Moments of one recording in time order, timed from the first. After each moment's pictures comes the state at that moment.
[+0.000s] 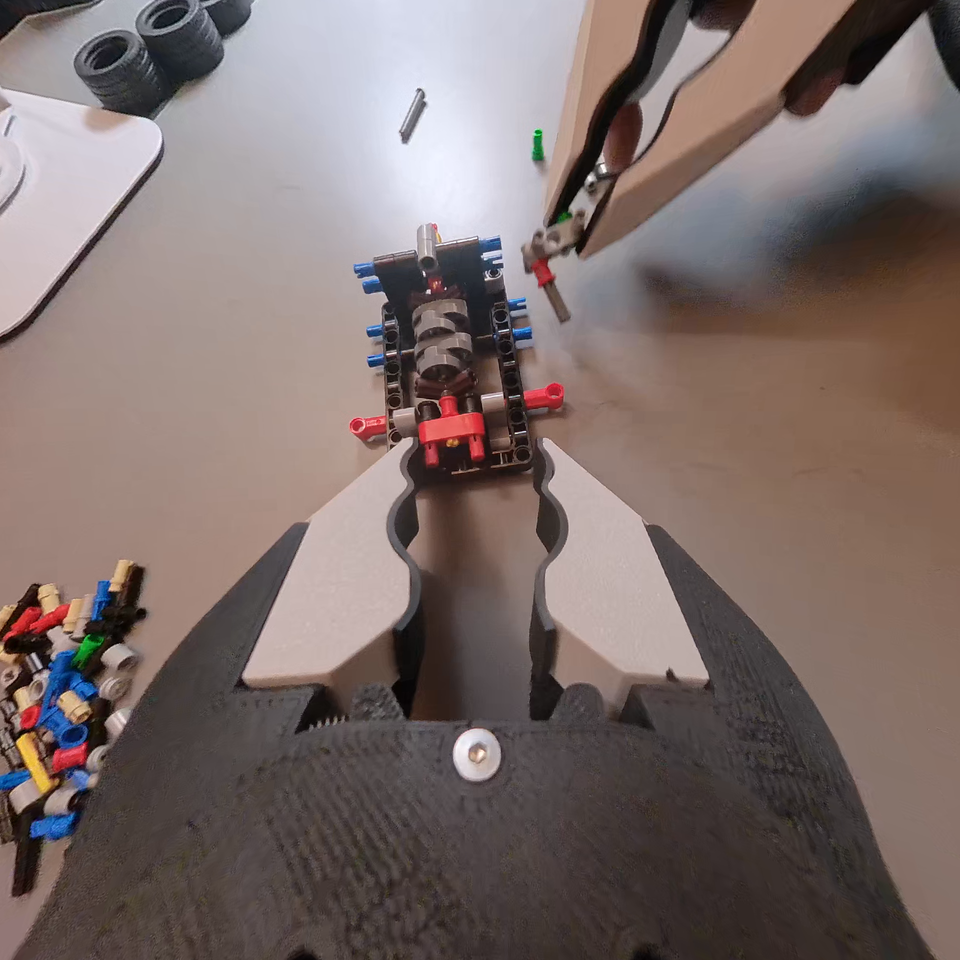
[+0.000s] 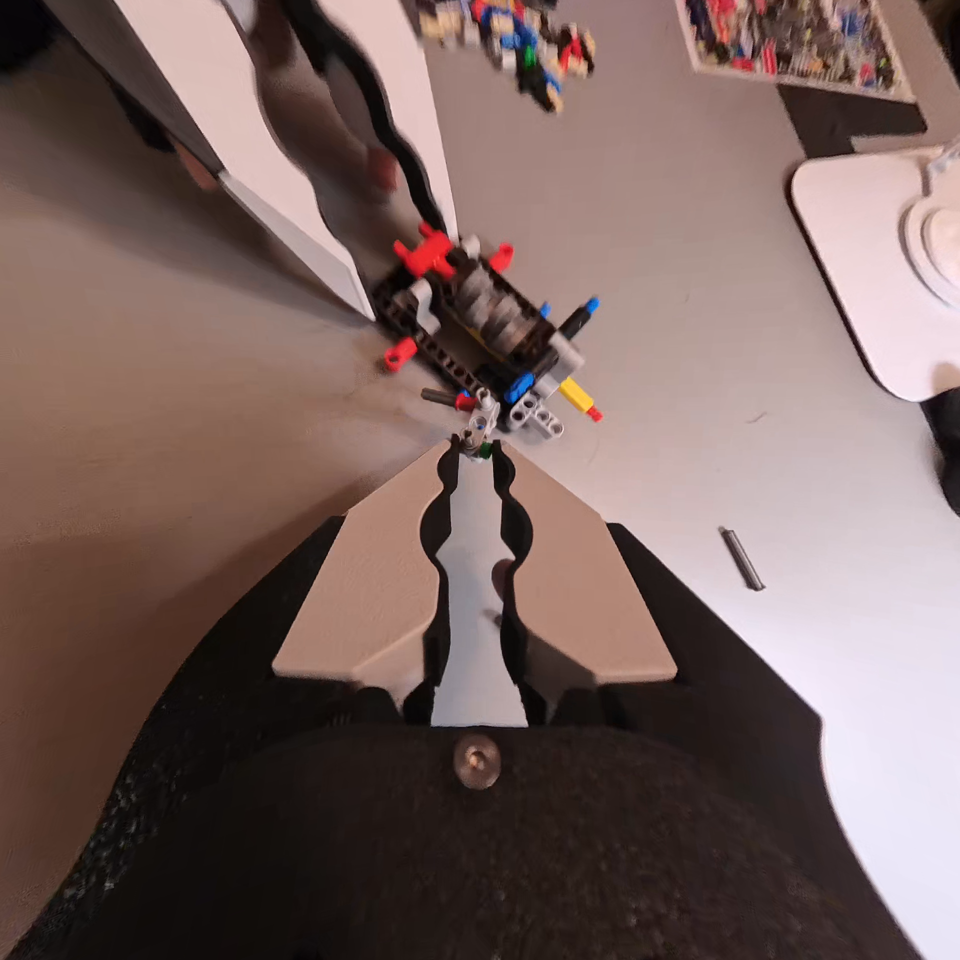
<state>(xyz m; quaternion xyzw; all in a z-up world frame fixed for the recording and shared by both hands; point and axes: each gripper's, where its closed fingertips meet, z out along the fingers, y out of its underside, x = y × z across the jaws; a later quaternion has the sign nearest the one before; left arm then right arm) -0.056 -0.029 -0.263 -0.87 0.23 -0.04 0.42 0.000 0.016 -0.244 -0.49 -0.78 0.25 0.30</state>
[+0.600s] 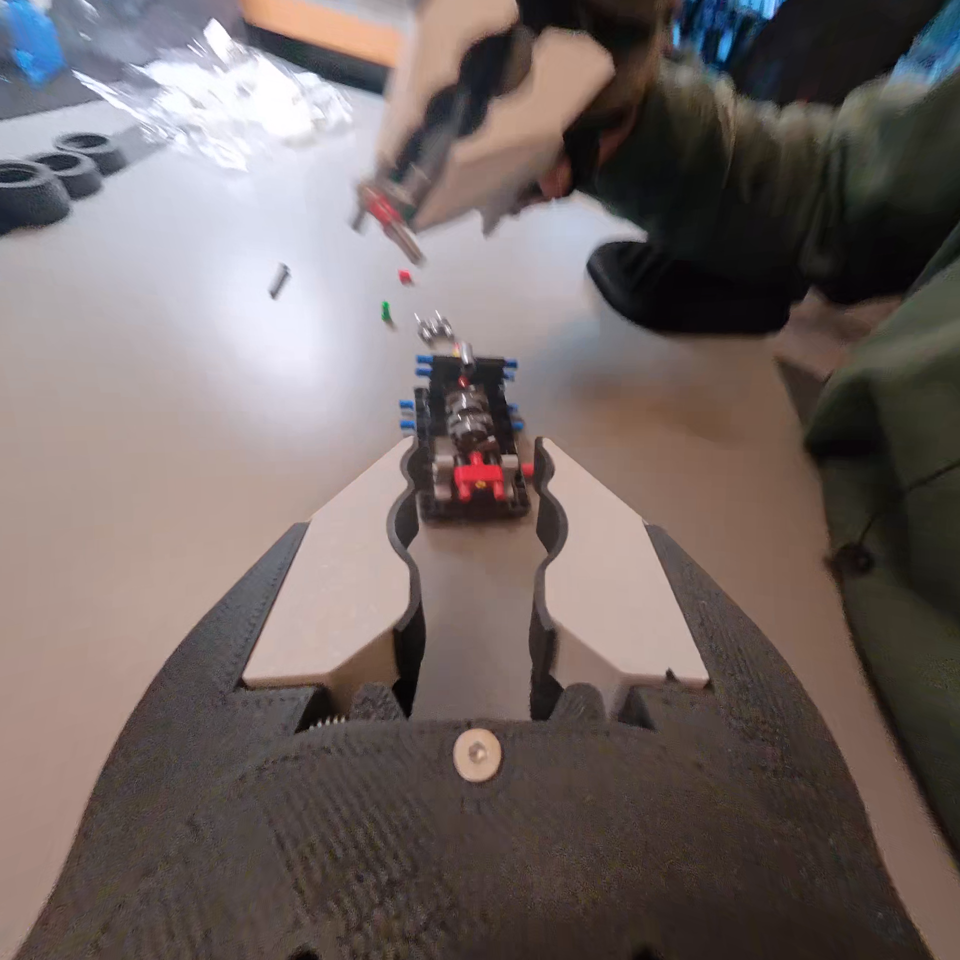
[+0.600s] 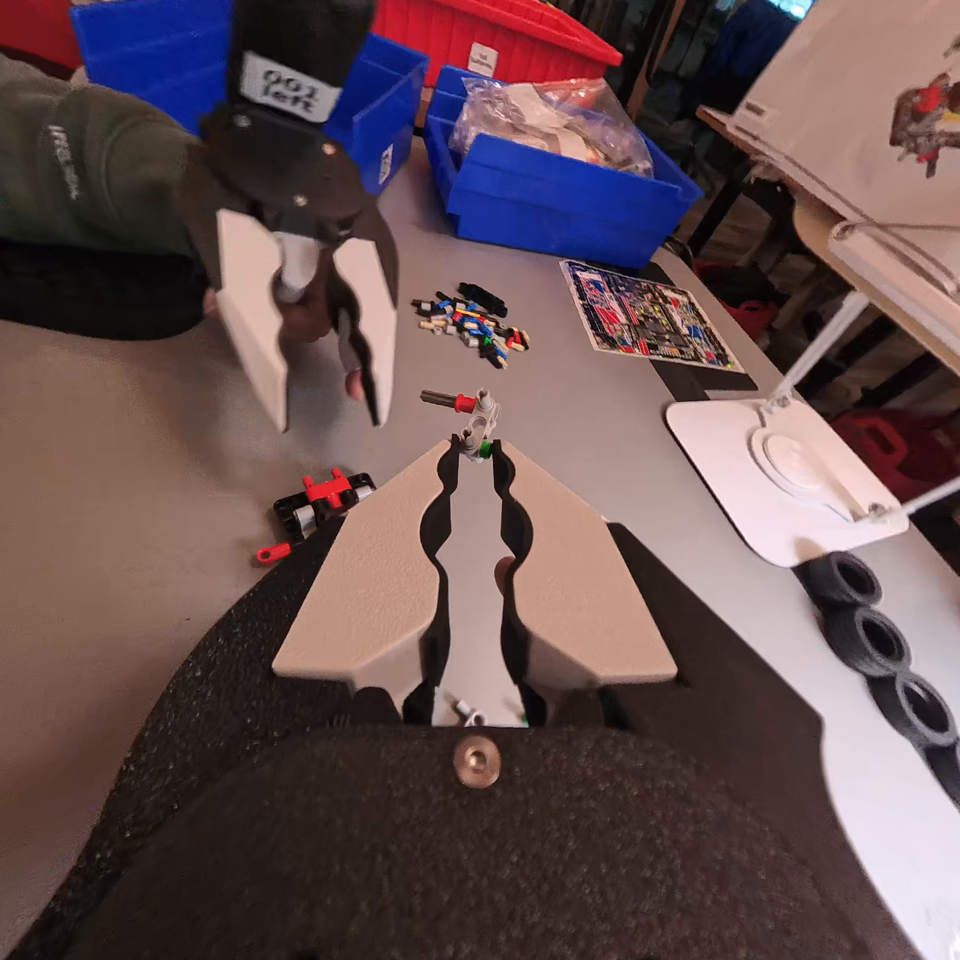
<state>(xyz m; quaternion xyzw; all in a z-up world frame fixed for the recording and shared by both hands) -0.022 -0.053 -0.212 -0.79 0.26 -0.27 0.49 -0.020 0.013 -0.162 -0.40 -0.72 0.40 0.40</state>
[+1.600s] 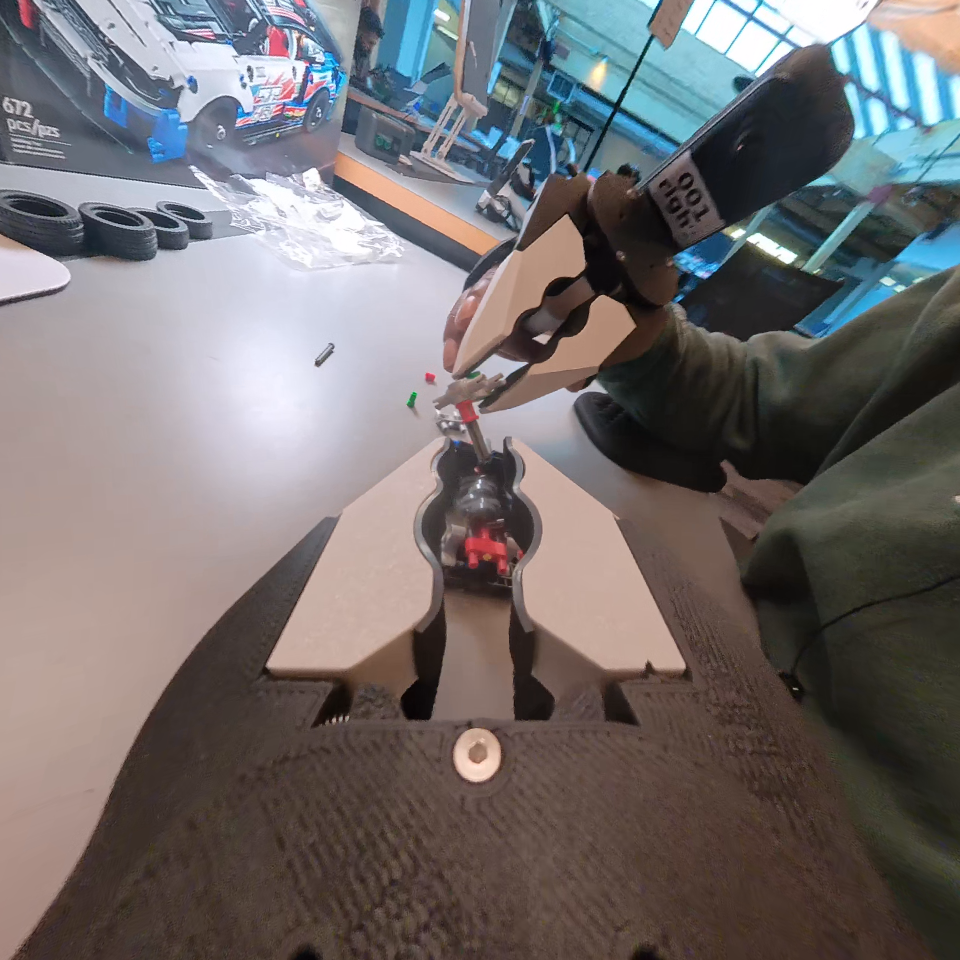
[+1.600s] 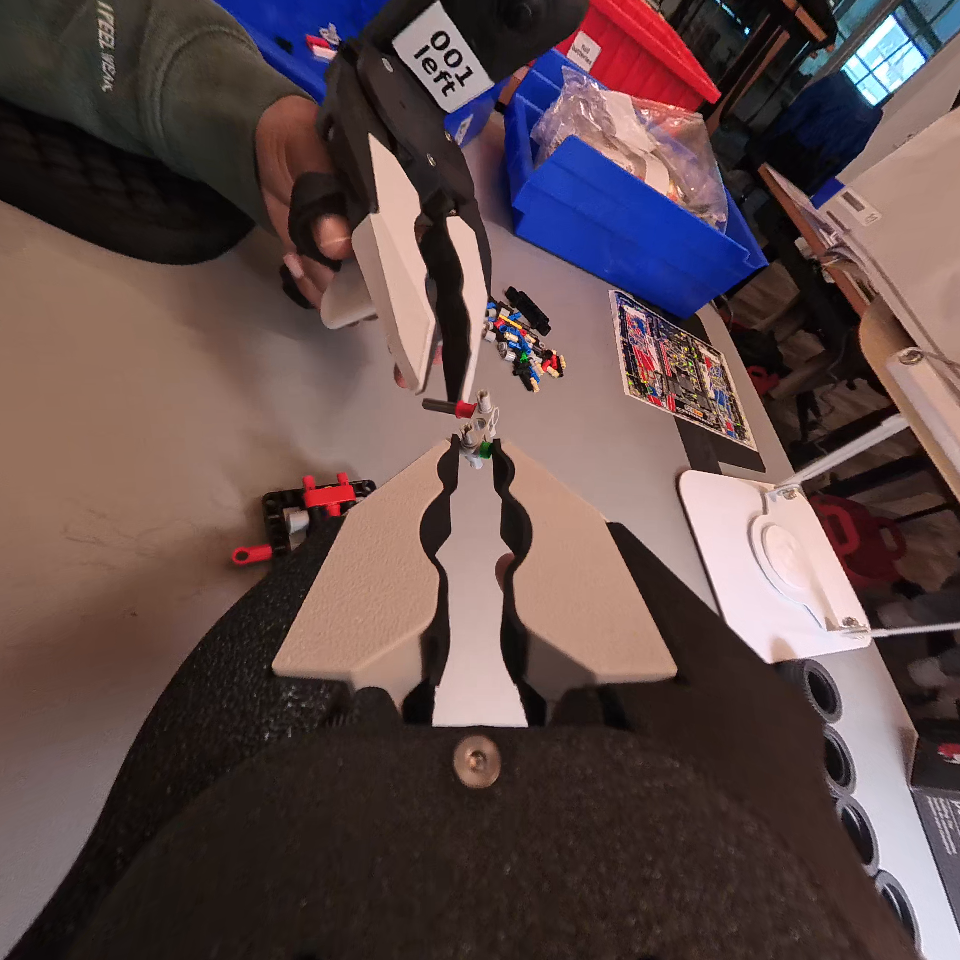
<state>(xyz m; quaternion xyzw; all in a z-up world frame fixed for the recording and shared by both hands) -0.044 -0.034 -0.178 -0.74 0.12 -0.37 0.55 -0.041 -0.017 -0.175 -0.30 -0.79 0.35 0.41</state>
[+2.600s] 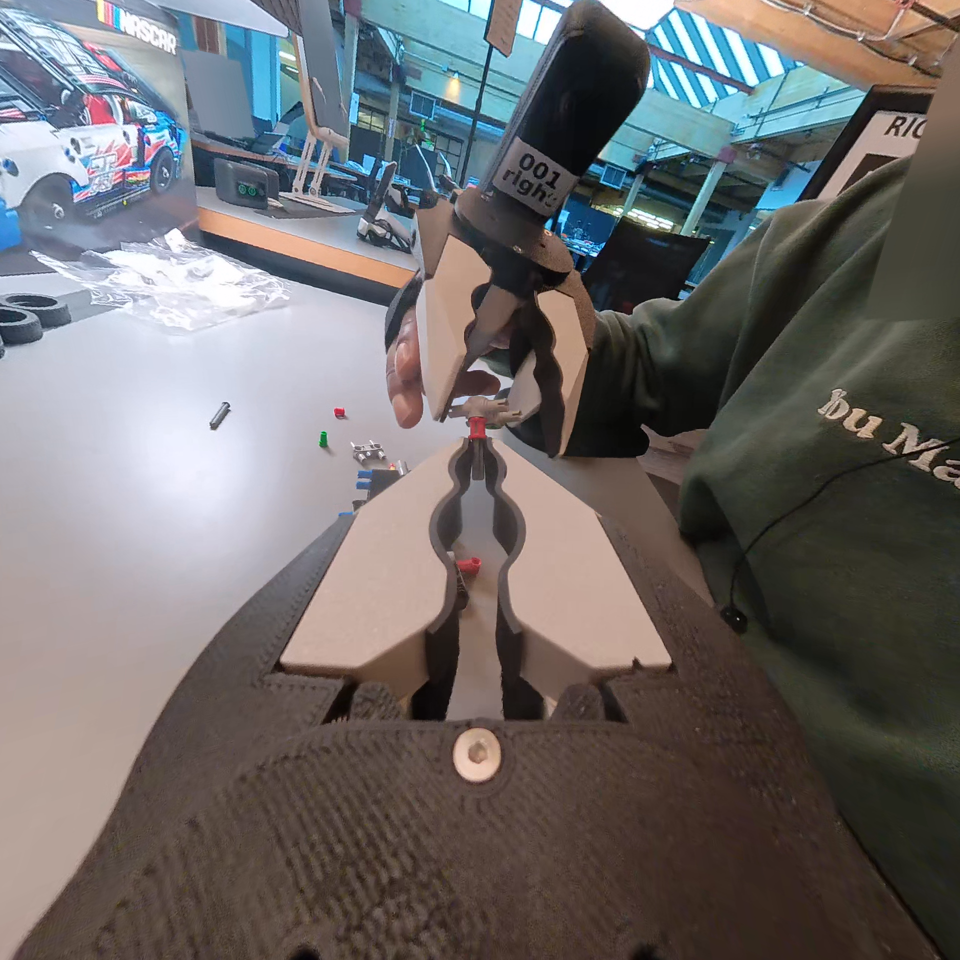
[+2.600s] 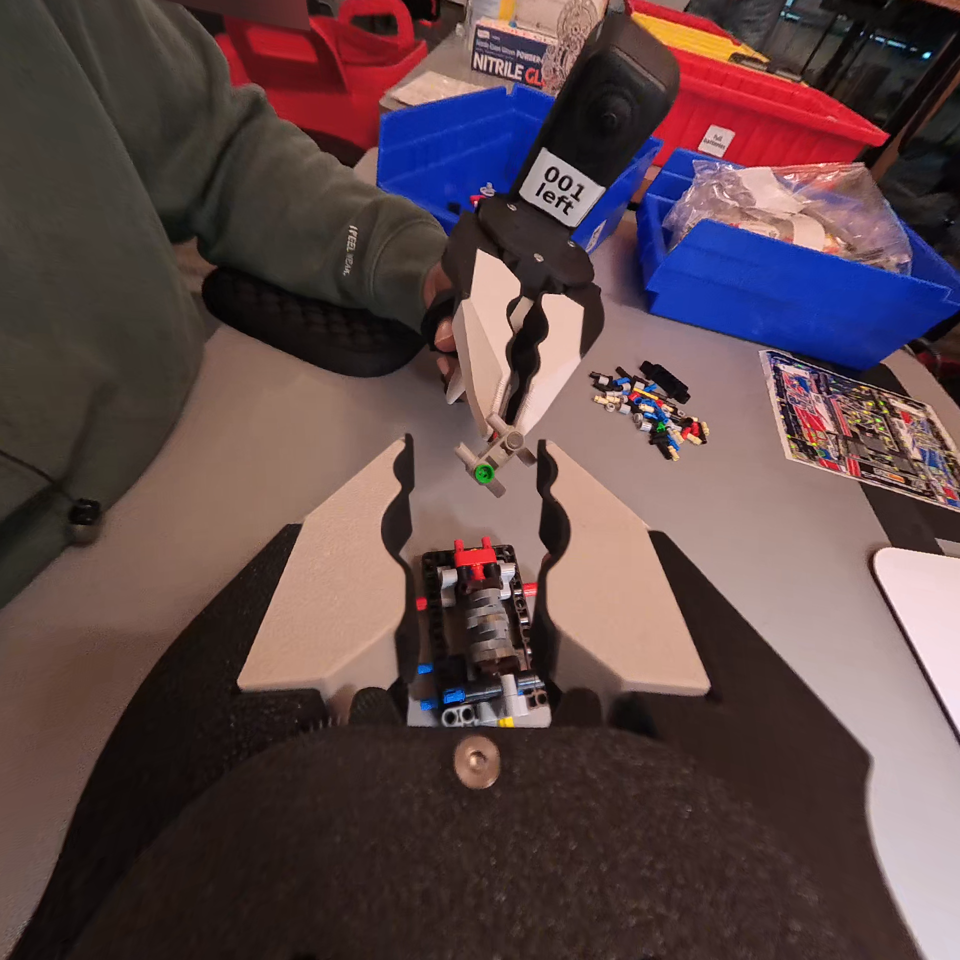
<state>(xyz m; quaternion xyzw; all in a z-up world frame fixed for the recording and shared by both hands) -0.015 -0.061 -0.160 -0.67 0.24 -0.40 0.57 -0.014 -0.070 -0.160 -0.28 -0.78 0.49 0.29</state>
